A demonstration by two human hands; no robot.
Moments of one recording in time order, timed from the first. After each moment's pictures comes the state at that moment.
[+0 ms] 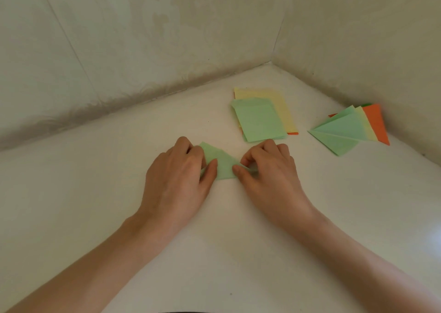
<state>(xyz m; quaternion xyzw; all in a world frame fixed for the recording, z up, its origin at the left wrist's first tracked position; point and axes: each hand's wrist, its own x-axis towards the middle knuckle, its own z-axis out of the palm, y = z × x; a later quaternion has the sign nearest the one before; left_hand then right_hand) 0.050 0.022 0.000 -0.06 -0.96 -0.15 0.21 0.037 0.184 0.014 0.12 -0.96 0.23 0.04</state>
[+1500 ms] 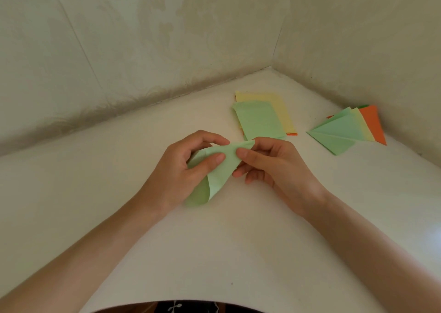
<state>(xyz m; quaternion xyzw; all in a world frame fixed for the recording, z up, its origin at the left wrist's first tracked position) 0.051 0.013 0.018 -0.12 -0.78 -0.62 0.04 0.032 0.193 0.033 0.07 -0.67 0.72 -0.17</state>
